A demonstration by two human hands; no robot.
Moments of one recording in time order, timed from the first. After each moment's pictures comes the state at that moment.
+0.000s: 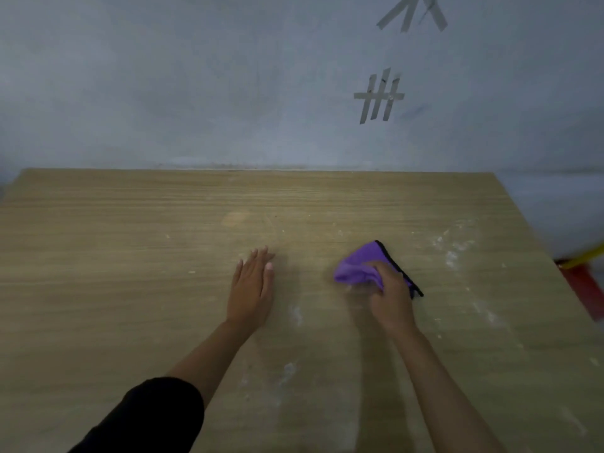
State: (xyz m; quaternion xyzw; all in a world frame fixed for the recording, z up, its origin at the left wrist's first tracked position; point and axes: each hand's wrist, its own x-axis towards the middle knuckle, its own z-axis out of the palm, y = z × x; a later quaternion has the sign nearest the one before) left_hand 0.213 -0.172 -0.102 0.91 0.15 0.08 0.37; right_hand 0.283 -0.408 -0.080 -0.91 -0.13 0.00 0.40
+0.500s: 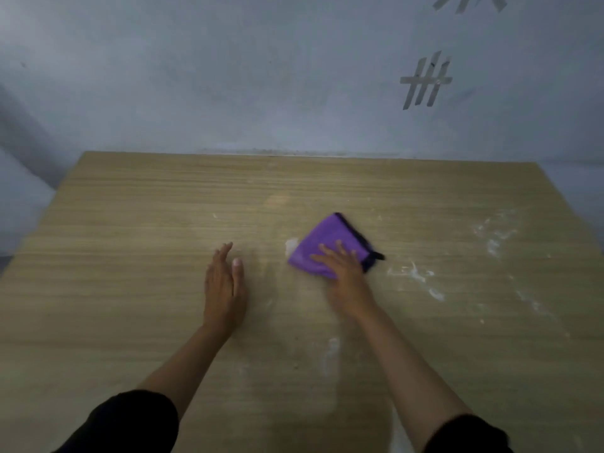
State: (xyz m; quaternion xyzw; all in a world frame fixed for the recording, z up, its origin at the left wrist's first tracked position) left_hand 0.131 -0.090 -0.094 0.85 0.27 0.17 0.42; right_hand 0.243 -0.290 -0.120 -0.90 -0.29 0.06 0.32
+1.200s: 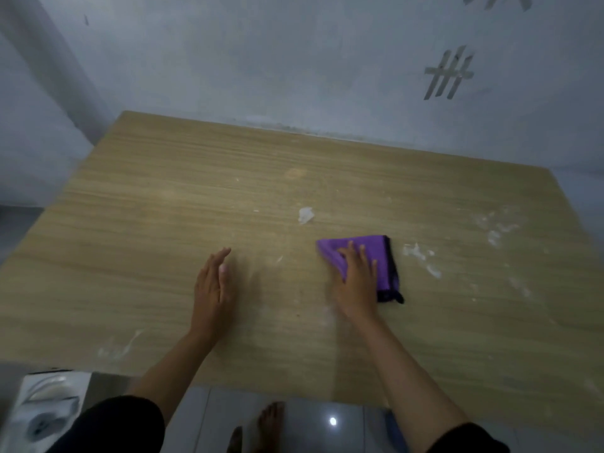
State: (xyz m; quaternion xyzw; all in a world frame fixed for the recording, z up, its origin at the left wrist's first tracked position) left_hand 0.028 -0.108 -0.107 0.83 0.29 0.20 0.43; right_hand 0.170 -0.312 -0.110 -0.94 -0.18 0.04 0.28
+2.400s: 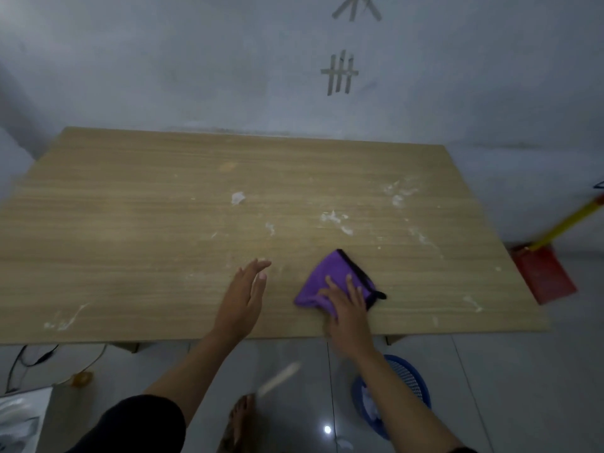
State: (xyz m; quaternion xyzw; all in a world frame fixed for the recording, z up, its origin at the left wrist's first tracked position) left_hand 0.018 -0.289 -0.077 0.87 0.12 0.12 0.47; right_hand 0.076 -0.499 -0.122 -0.93 -0.23 0.00 0.30
